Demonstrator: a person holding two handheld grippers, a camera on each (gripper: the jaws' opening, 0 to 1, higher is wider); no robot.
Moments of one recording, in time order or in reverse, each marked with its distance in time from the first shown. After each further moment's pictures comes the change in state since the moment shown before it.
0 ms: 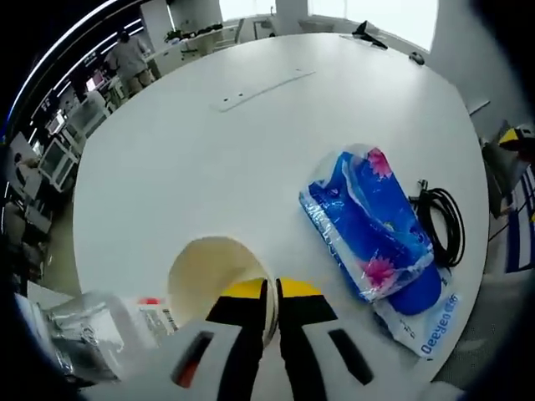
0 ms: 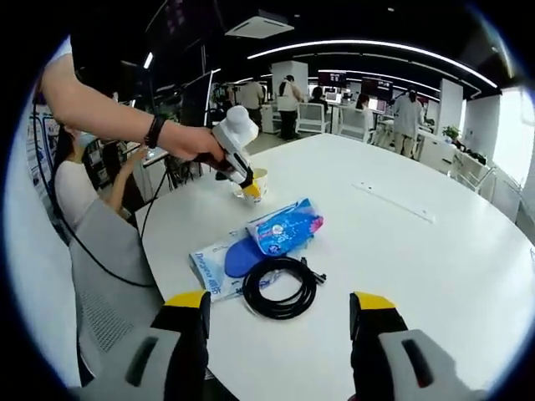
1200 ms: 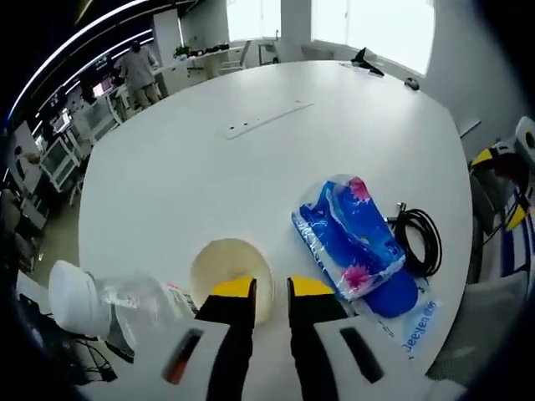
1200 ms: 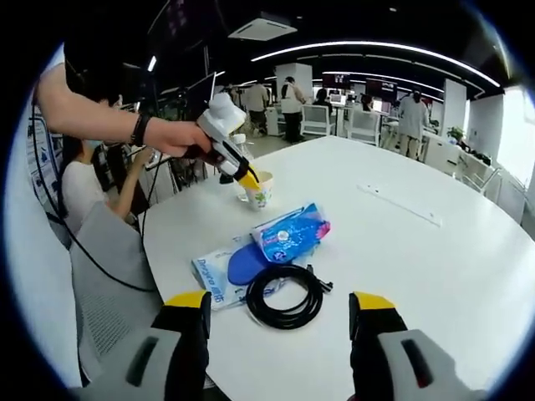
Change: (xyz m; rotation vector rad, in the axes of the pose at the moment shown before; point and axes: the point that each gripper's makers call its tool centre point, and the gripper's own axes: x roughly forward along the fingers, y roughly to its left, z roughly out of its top) left arm -0.045 -0.007 0.012 -0.053 -0.148 -0.039; right arm 0.013 0.004 0.006 -0.001 -0.014 0.033
